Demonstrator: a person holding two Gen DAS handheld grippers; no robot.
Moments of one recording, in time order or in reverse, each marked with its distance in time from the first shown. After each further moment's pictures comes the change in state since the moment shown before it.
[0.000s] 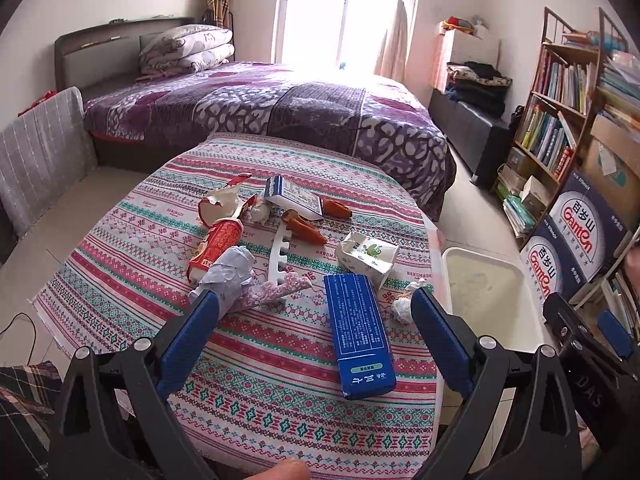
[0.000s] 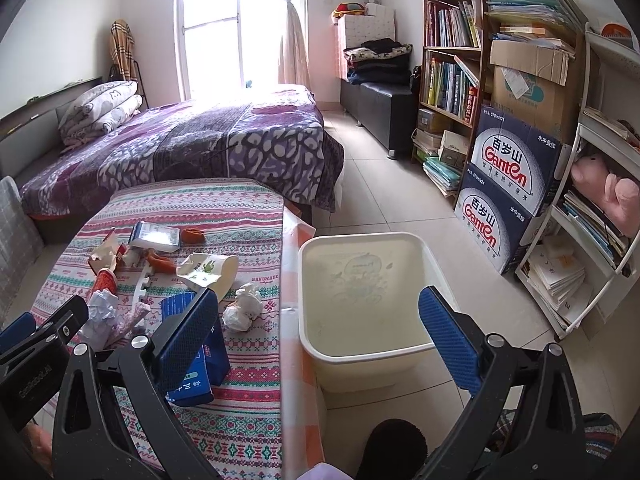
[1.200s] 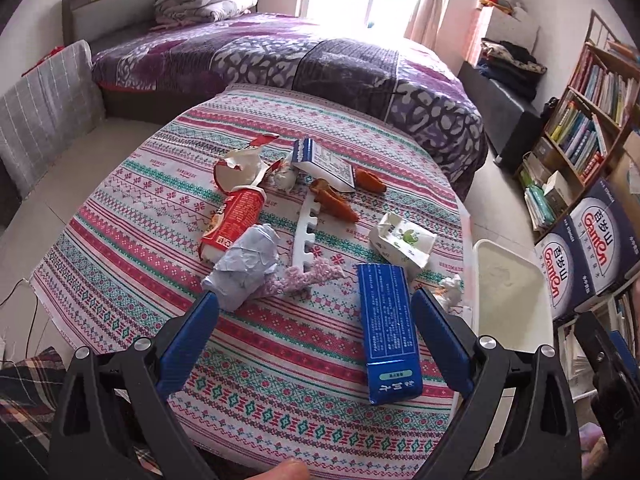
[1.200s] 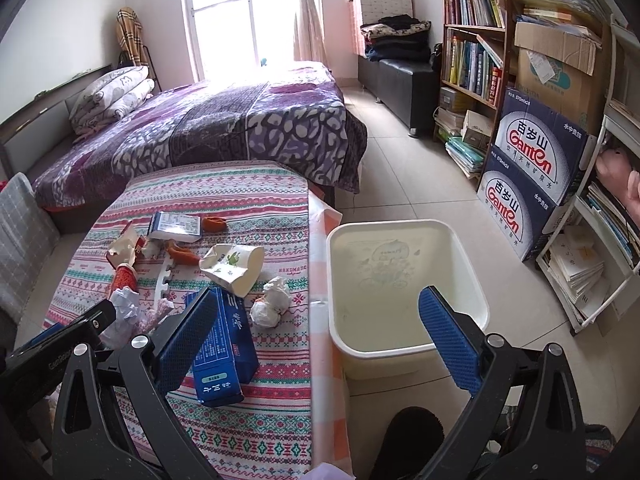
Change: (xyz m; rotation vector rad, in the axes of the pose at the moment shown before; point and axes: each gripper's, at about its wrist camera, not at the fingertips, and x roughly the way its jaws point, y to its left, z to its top) left arm 0.050 0.041 0.026 -0.140 0.162 -0.013; right arm 0.017 0.032 0.018 -0.024 0.113 0.080
